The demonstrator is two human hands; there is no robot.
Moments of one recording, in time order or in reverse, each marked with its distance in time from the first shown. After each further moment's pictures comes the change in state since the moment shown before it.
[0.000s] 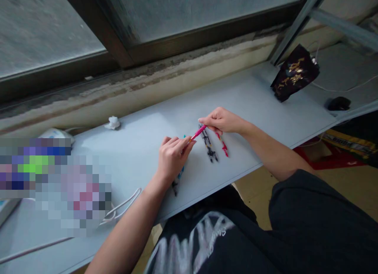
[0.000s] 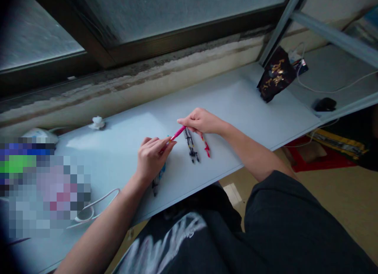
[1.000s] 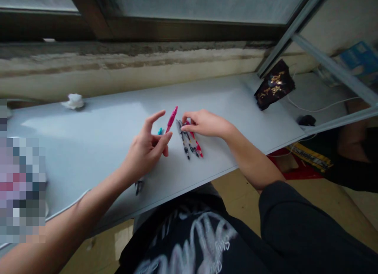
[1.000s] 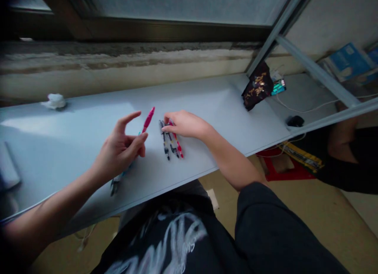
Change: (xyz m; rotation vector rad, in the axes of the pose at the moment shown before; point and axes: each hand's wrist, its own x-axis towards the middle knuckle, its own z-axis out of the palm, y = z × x) left_hand 0.005 0.040 -0.018 -0.473 -0.123 -0.388; right_hand -0.006 -0.021 -0.004 -0.642 -0.142 0.208
